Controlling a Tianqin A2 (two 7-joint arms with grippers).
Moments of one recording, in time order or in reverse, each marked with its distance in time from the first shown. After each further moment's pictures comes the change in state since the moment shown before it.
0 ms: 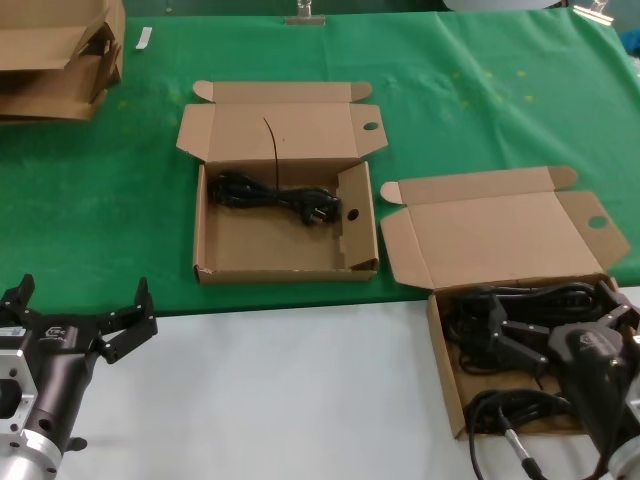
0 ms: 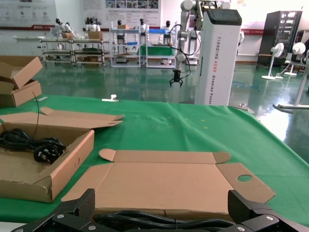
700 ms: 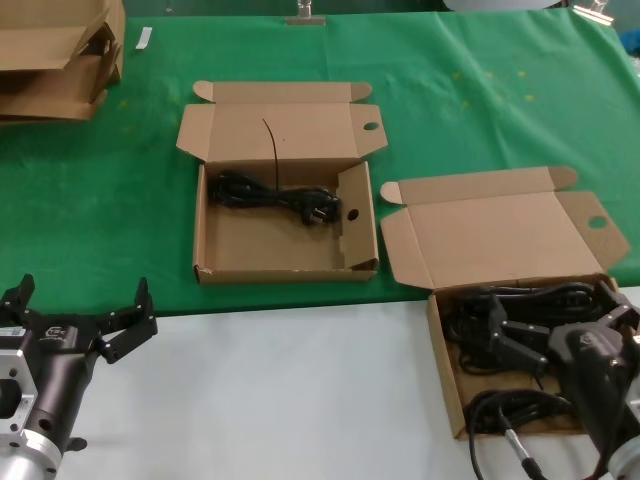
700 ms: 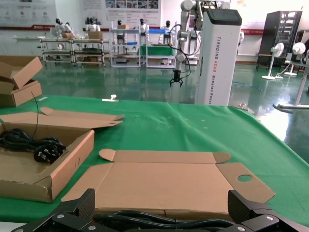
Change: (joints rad) left arm 0.000 0.000 0.000 0.000 0.000 0.000 0.000; right arm 0.000 0.000 0.000 0.000 0.000 0.000 0.000
